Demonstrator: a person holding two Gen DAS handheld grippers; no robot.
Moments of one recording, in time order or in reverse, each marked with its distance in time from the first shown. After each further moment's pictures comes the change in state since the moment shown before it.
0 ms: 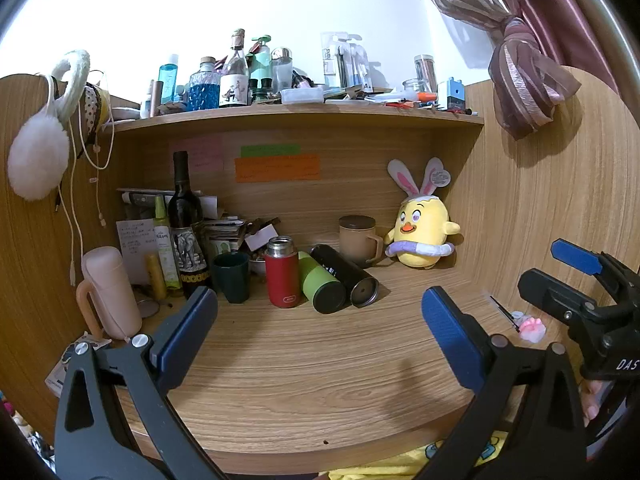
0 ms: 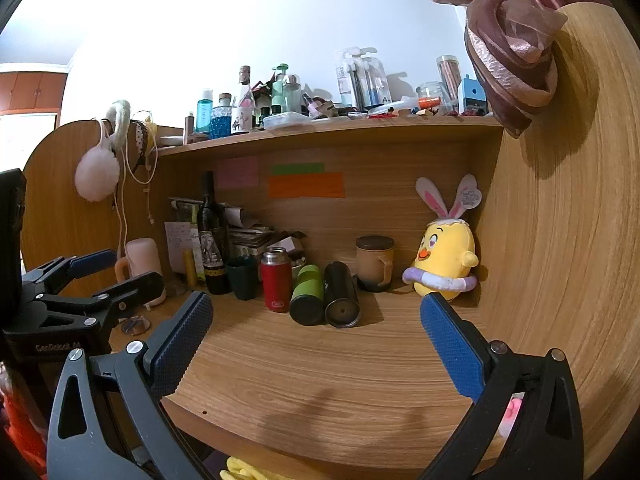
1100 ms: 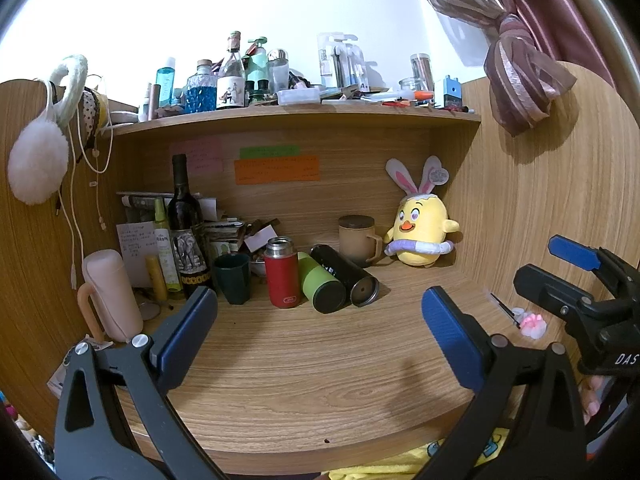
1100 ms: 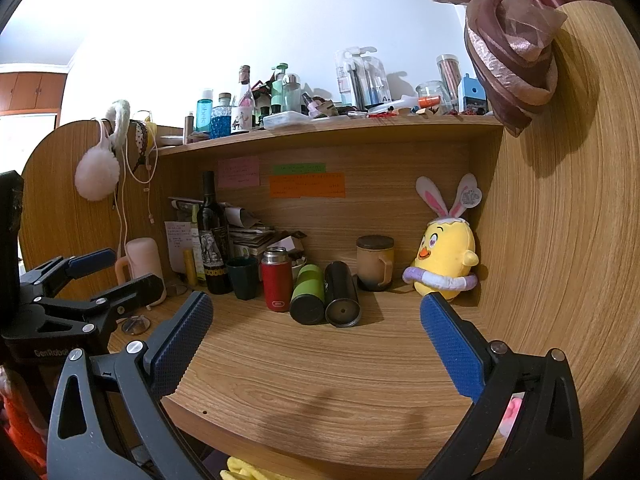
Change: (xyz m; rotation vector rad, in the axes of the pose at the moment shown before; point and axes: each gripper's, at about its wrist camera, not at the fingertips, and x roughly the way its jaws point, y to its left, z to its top) left arm -0.001 0.004 0.000 0.006 0.002 0.003; right arm 0.001 0.000 0.000 -0.001 0.001 0.000
